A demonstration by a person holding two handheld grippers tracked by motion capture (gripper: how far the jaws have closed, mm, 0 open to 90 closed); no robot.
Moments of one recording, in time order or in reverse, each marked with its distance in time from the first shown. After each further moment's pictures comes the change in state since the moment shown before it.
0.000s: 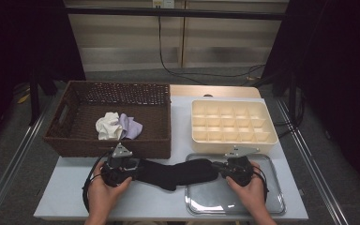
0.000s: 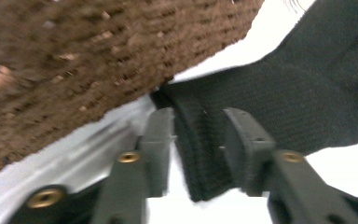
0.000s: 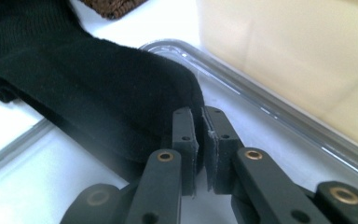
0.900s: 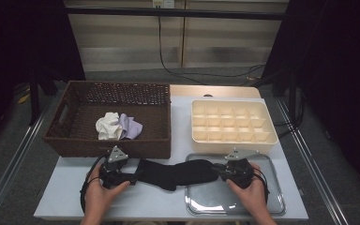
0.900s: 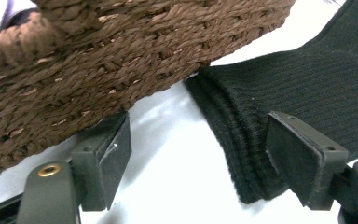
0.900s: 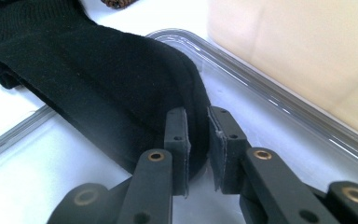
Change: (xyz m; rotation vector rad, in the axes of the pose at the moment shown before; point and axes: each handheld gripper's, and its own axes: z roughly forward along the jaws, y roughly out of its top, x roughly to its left) left arm 0.013 -0.020 0.015 -0.044 0.010 0.007; right arm 0.001 -0.005 0.000 0.005 0.014 -0.024
